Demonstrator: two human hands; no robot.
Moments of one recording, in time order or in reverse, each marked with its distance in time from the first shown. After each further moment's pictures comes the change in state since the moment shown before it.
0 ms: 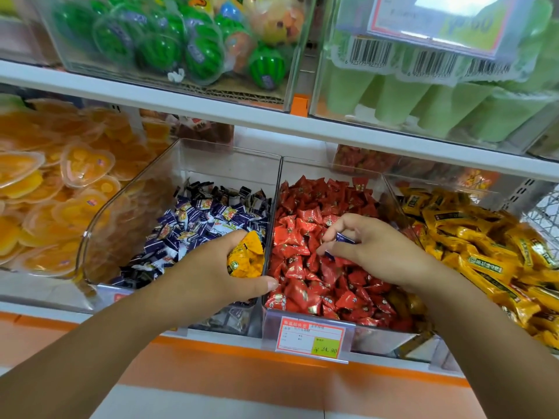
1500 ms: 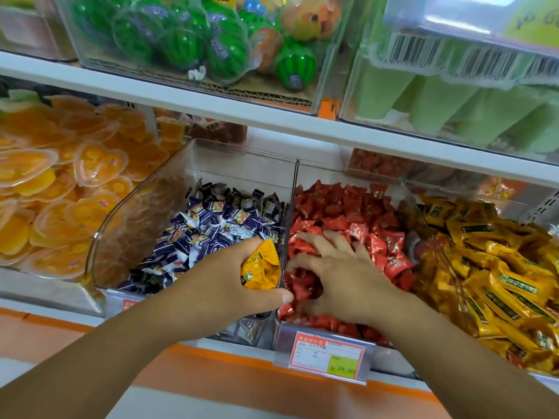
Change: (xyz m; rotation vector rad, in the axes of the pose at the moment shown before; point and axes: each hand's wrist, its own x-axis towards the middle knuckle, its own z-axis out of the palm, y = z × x) left_hand -0.008 0.012 -0.004 -0.112 -0.057 0.028; right_hand 0.027 0.007 0.057 -0.793 -0.113 -0.226
